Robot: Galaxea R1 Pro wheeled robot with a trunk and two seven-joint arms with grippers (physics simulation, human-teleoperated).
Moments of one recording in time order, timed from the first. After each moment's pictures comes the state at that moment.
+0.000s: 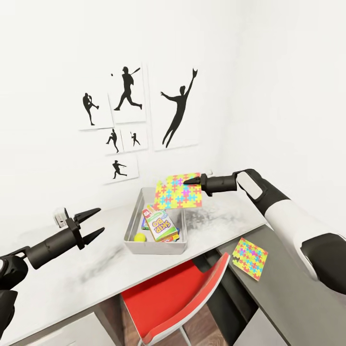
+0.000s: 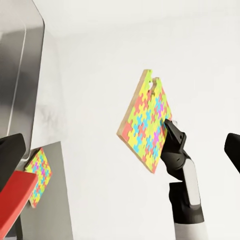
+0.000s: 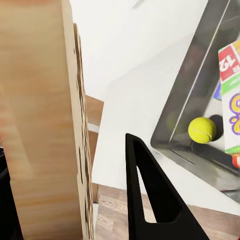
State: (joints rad) left arm -0.32 0.30 0.24 -1.60 1.90 0.95 0.24; right arm -1.30 -0.14 0.47 -0.52 -0.96 1.05 0.63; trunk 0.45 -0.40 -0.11
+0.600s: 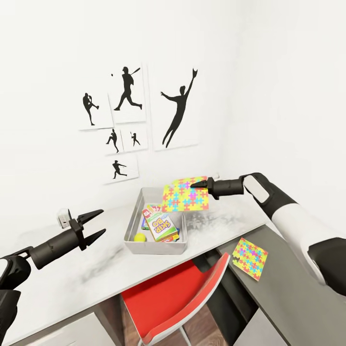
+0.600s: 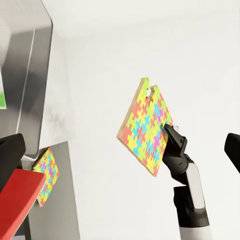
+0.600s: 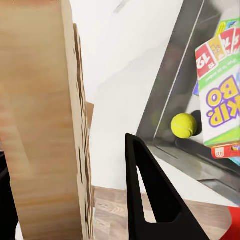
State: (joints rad) left arm -0.32 0.29 0.23 -1.59 1.86 0.95 0.24; right arm -1.28 -0.19 0.47 -0.52 -0.96 1.05 0.63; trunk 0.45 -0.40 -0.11
